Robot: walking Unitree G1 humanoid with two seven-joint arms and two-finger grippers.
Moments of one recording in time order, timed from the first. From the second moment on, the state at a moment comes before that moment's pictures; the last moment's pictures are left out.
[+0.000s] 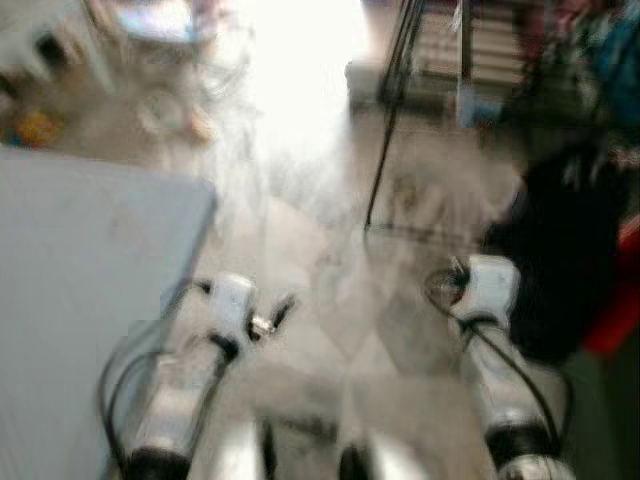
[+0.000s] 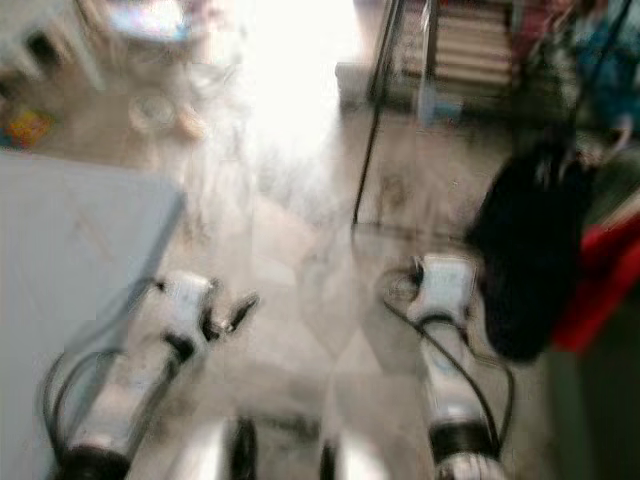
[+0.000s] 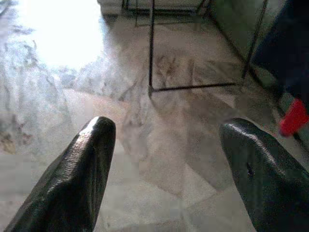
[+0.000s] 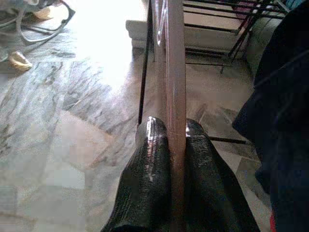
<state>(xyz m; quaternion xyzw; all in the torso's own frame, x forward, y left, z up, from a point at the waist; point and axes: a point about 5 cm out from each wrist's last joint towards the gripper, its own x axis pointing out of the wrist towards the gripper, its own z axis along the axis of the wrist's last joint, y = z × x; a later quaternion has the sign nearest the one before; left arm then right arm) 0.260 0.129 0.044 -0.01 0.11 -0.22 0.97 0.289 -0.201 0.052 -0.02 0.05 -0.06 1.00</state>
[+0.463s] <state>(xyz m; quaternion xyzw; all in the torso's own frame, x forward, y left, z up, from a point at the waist) 0.259 0.118 0.043 -0.02 0.12 -0.24 0.96 0.294 -0.218 0.063 -0.03 0.03 -0.09 0.99</state>
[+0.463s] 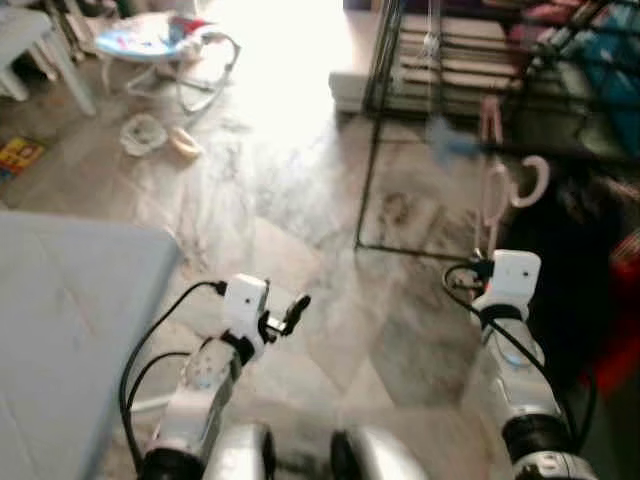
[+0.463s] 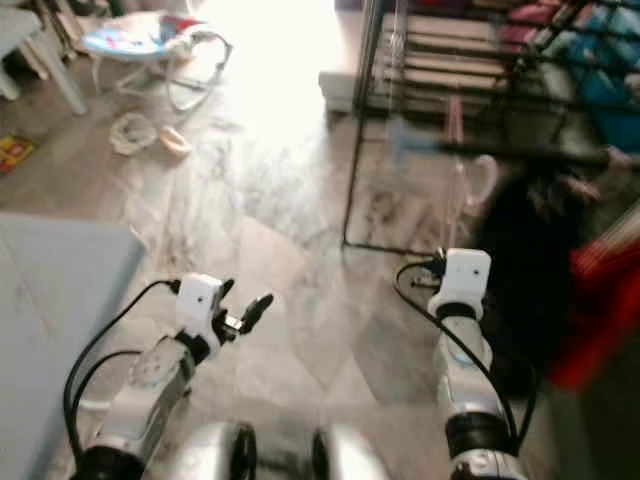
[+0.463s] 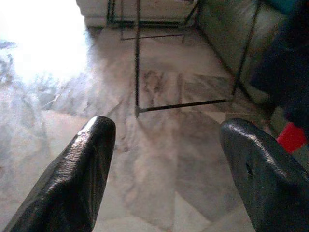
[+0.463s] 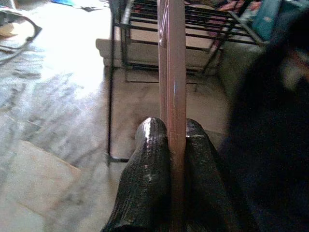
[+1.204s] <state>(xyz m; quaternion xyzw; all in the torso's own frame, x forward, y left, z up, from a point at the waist) 0.257 0.122 0.041 -0.01 0.13 -0.23 0.96 0.324 -0.175 0.074 0.04 0.13 -0.04 0.99</state>
